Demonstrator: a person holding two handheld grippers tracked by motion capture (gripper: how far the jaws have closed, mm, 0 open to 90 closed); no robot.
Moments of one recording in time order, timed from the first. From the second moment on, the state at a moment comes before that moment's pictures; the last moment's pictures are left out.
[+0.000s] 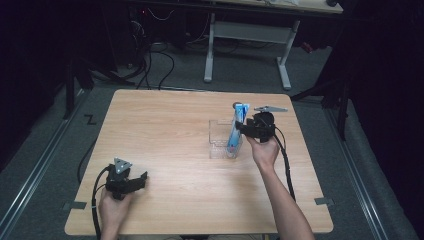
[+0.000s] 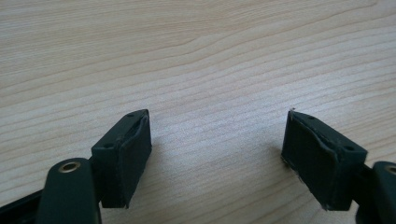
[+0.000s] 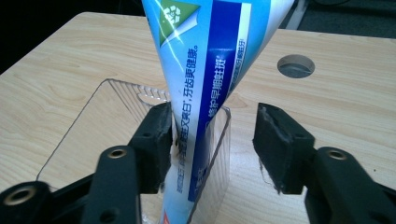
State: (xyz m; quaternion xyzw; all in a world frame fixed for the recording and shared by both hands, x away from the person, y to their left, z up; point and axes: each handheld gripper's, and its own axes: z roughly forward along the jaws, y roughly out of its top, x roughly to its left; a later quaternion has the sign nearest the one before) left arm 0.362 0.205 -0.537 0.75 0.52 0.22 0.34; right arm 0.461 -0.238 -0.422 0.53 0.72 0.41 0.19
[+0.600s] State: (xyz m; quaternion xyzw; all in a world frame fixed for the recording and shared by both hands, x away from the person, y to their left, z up) left arm 0.361 0.206 -0.537 0.76 0.51 0.22 0.34; right arm 0.443 -0.255 -0.401 0.50 0.71 0.43 0.23
